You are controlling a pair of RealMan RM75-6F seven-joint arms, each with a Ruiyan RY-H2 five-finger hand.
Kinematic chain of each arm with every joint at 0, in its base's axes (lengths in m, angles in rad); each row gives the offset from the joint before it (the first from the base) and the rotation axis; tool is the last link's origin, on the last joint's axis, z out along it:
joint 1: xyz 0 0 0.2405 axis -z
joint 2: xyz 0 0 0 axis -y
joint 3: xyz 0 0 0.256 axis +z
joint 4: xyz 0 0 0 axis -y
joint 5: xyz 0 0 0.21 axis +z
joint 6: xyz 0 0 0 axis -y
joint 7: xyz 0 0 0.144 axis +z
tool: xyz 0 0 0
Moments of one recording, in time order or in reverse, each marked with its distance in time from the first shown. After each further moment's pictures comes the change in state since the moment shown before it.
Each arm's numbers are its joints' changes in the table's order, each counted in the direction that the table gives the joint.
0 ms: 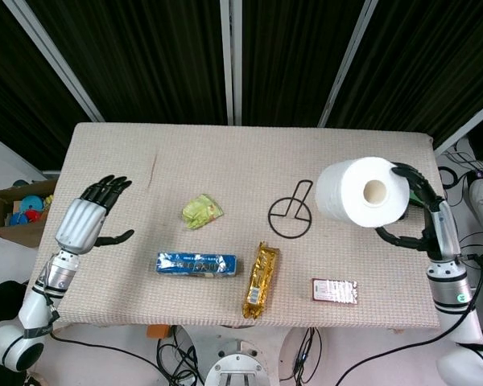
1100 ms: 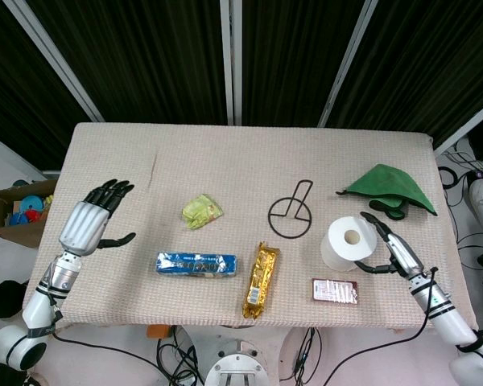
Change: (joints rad) left arm -0.004 0.036 0.014 -0.056 0.006 0.006 -0.015; right arm -0.051 0.205 -0.291 -0.534 -0.031 0.335 0.197
